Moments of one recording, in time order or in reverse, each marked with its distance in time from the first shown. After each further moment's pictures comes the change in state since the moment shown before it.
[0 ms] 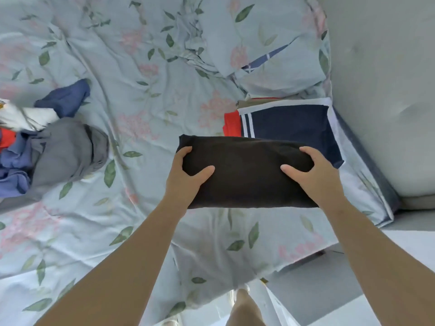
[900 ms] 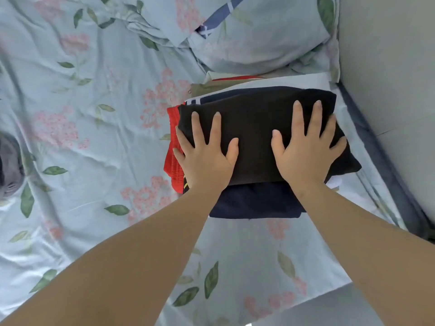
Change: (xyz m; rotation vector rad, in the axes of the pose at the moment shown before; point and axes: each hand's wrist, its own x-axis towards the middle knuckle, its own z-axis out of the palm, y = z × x) left_hand 0.140 -0.009 0.237 1.028 0.186 0.258; right_hand 0.202 0.093 0.049 -0.538 0.219 -0.102
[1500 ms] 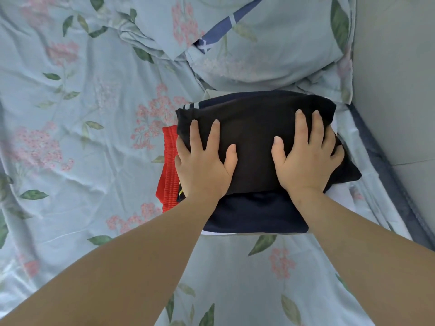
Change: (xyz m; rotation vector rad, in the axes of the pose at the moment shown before) left_hand 0.053 0.005 0.018 -0.019 0.049 -0.001; right_hand 0.050 -0.013 0.024 0.111 0.058 0.016
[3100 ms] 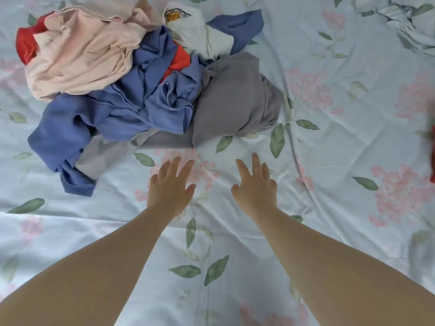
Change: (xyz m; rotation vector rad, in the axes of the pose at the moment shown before) left_hand -0.175 -0.694 -0.155 0.157 -0.343 -0.141; right_hand -0.444 -0.524 0.108 -0.092 -0.734 -0.452
